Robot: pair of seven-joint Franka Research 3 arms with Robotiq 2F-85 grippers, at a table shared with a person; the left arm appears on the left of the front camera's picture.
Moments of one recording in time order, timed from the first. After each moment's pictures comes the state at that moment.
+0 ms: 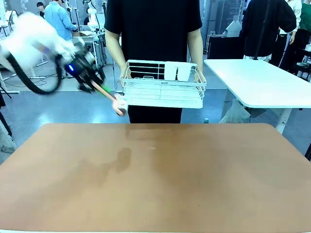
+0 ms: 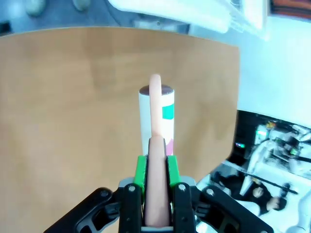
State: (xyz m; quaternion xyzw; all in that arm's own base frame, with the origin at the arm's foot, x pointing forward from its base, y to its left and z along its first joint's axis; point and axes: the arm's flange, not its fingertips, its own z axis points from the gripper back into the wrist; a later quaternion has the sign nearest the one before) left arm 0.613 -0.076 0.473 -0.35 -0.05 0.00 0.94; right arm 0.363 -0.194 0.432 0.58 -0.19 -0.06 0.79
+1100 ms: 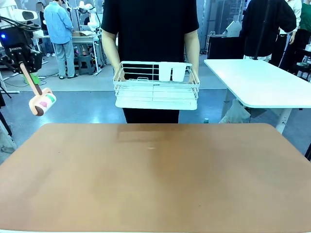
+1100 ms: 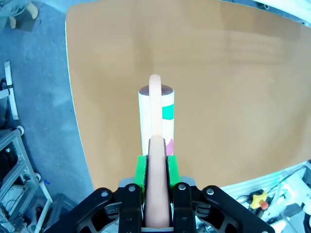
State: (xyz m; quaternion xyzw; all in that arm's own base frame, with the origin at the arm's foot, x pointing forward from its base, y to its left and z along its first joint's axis) left arm 0.531 0.041 0.559 -0.06 -0.04 -0.02 1.00; right arm 0.362 -0.194 0.432 0.58 -0.19 -0.06 0.79
